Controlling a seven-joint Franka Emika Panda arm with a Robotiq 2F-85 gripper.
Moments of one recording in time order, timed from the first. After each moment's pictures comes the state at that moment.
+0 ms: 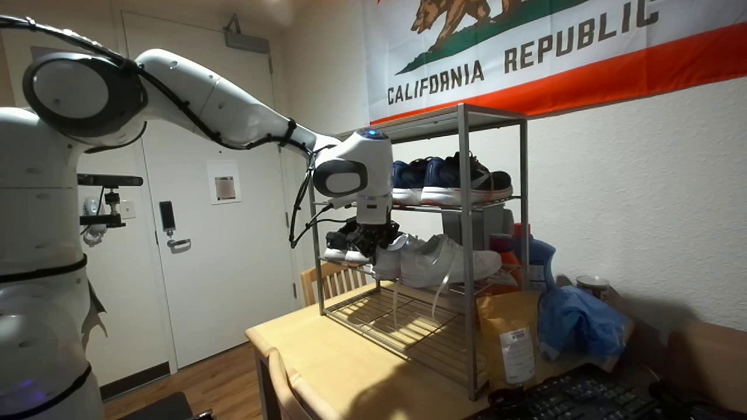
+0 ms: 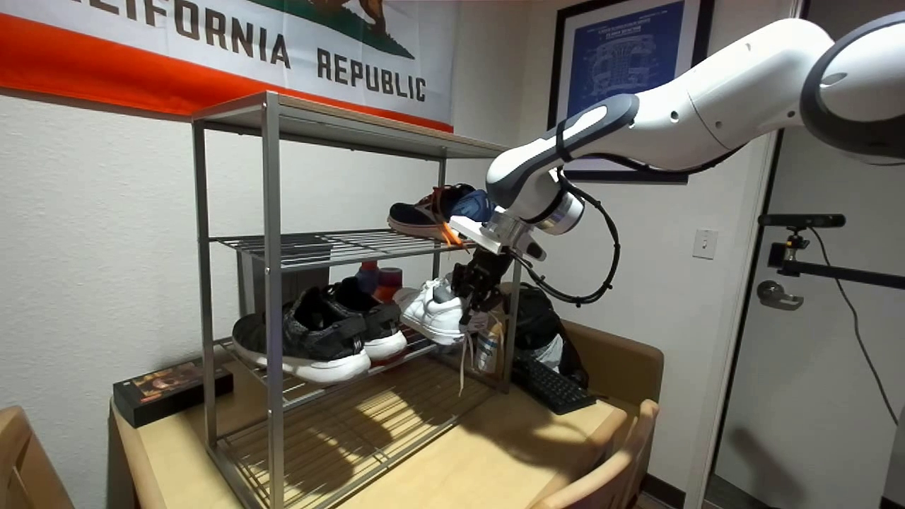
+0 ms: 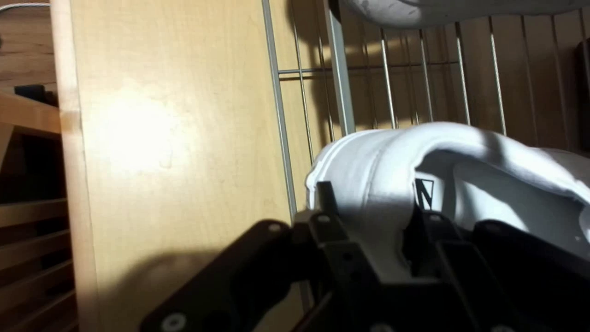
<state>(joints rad) -0.13 0.10 -0.12 -2.00 0.54 2.26 1.12</state>
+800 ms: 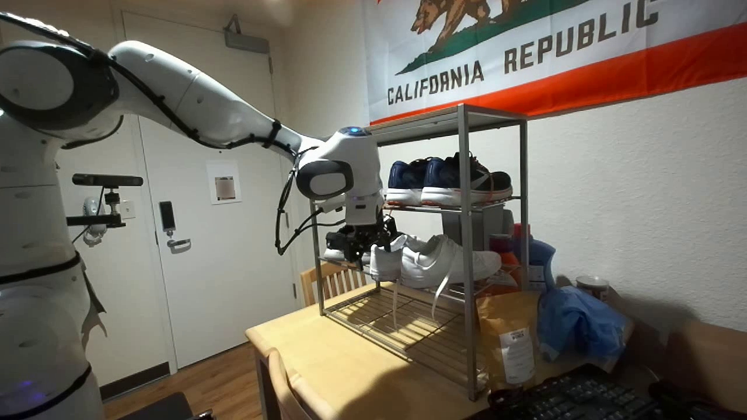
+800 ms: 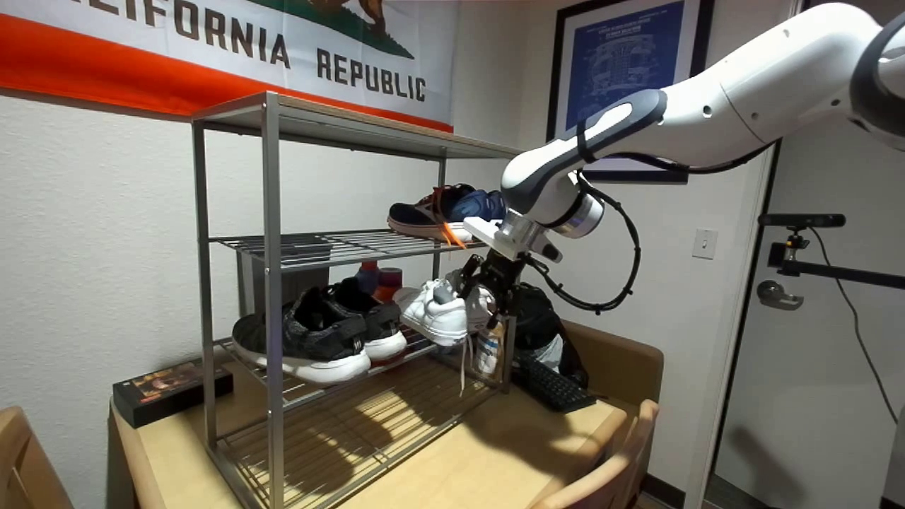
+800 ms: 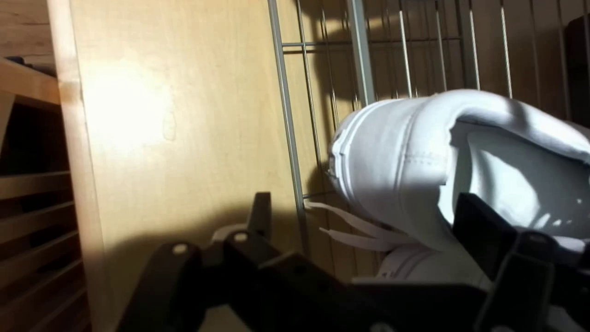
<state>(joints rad) -0.12 -0.01 -0.12 -2.14 0.48 2.36 1.12</state>
